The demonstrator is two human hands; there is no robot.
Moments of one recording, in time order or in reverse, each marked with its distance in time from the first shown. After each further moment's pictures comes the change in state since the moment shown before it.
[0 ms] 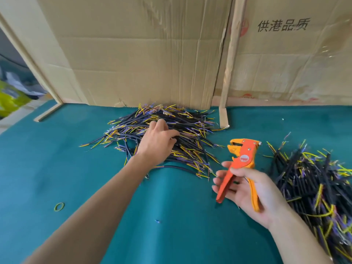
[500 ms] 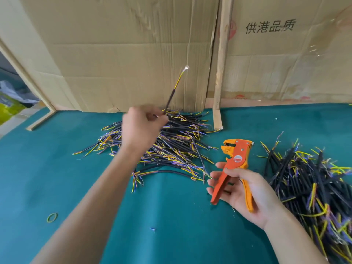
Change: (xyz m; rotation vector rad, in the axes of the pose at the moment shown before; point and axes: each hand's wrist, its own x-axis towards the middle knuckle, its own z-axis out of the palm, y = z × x) left_hand 0.012 0.034 -0.072 -0.555 0.280 -0.381; right_hand 0.002 -0.003 -0.002 0.041 -0.008 0.017
